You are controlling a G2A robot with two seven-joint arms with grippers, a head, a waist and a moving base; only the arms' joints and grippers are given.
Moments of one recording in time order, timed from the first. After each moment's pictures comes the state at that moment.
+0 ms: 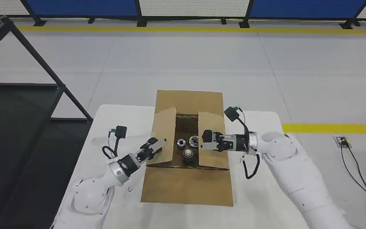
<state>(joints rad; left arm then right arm) 1.09 -1.23 -1.42 -1.65 0.04 -0.25 -0.69 -0.51 -1.22 1.03 -1.03 0.17 -0.73 1.09</state>
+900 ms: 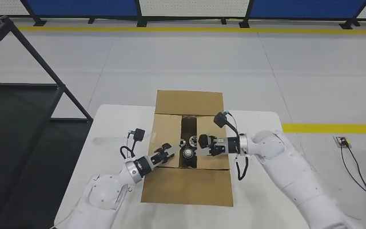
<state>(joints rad) 1.02 -1.23 -1.29 -1.53 0.04 -0.26 -0.69 -0.42 -1.23 0.86 -0.89 0.05 -0.83 0.98</state>
